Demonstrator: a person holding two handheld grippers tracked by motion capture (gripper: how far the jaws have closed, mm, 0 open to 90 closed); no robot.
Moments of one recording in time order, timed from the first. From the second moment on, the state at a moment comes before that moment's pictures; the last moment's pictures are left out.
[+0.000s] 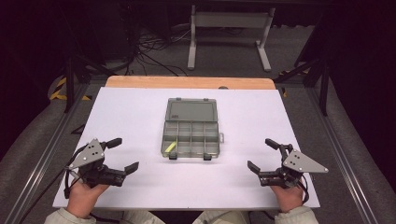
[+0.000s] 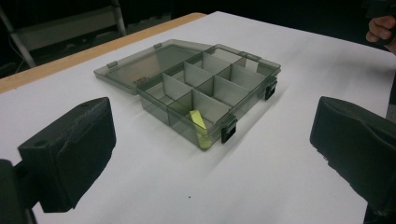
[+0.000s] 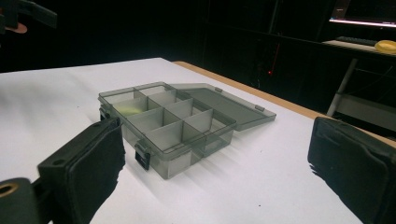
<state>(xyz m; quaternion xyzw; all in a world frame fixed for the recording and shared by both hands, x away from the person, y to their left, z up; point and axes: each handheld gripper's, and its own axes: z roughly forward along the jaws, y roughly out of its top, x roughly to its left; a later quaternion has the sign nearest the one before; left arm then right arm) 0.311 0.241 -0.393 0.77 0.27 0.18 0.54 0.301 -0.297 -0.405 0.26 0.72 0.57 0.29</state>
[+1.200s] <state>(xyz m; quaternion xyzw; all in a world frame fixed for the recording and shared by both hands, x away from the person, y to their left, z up) 0.300 0.261 -0.451 0.72 0.28 0.22 0.60 0.305 -0.297 -0.411 0.26 0.72 0.57 0.29</state>
